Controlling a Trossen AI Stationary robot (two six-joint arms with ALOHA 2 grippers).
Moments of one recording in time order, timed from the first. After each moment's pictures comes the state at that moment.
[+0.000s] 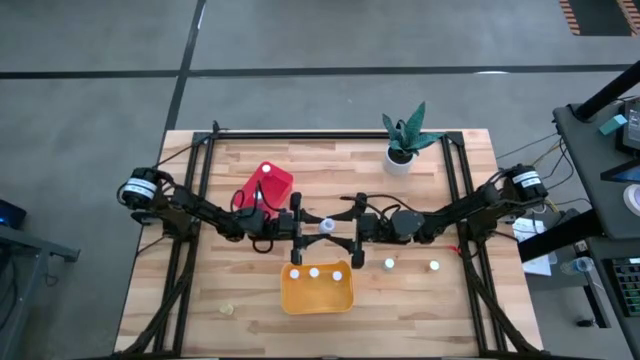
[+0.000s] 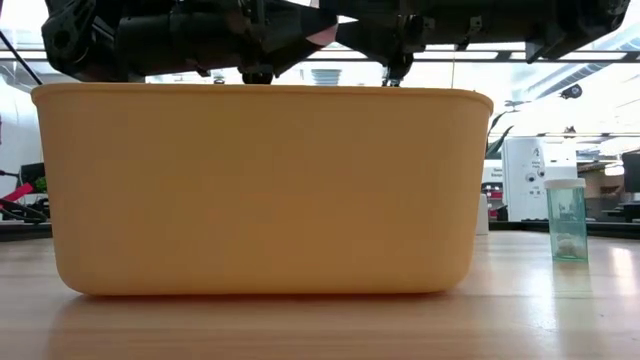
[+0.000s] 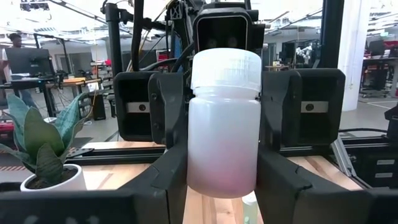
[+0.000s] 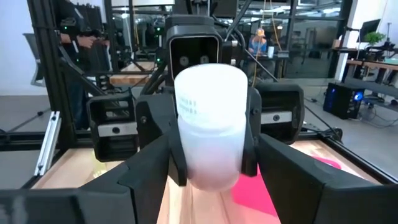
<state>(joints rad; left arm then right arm) -0.17 1.63 0.60 1.22 -0.18 0.07 0.23 1.61 0.70 0.98 0.29 -0.04</state>
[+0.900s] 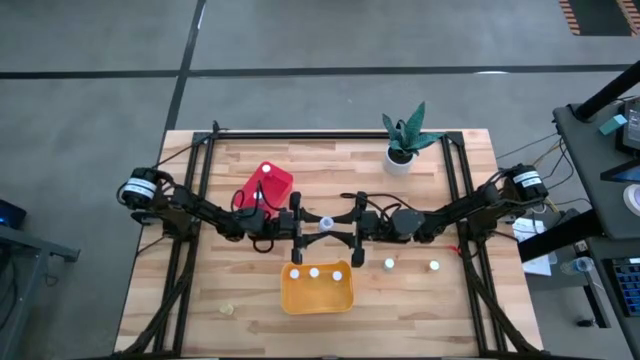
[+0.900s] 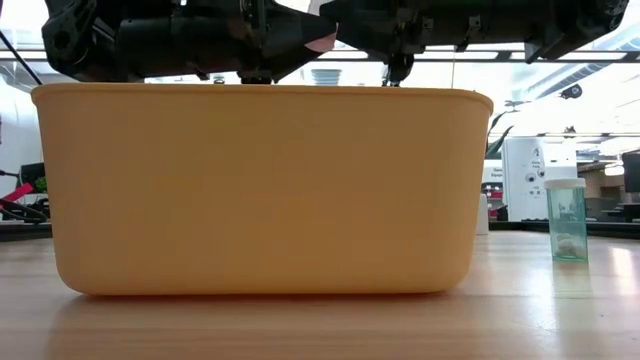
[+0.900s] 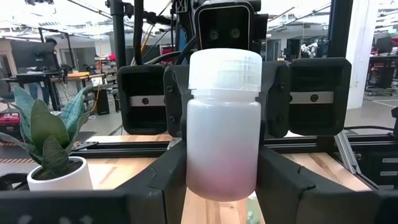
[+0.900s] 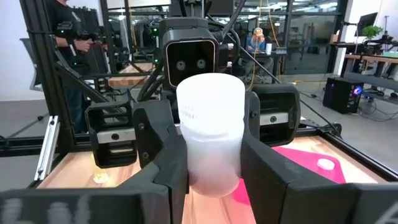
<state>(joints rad) -0.17 1.63 0.59 1.21 -0.19 0.06 0.22 1.61 0.70 0.97 0.29 0.00</state>
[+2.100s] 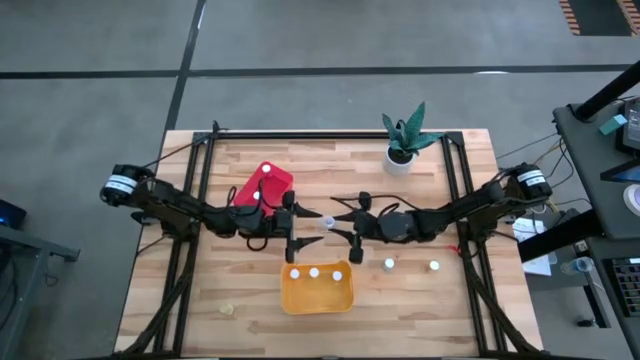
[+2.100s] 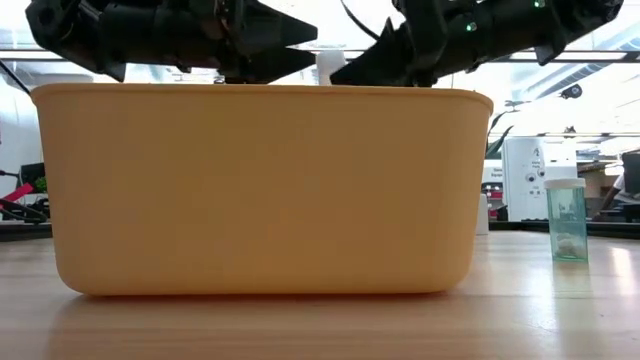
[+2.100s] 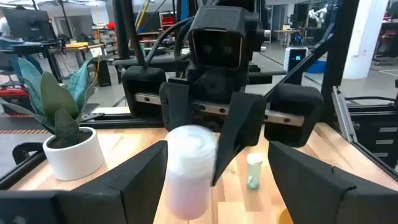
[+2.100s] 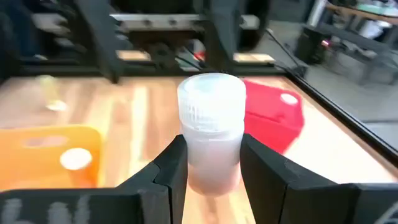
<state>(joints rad) -0.17 1.47 0.57 0.92 -0.22 0.03 0.22 1.57 0.72 0.61 0.40 0.00</state>
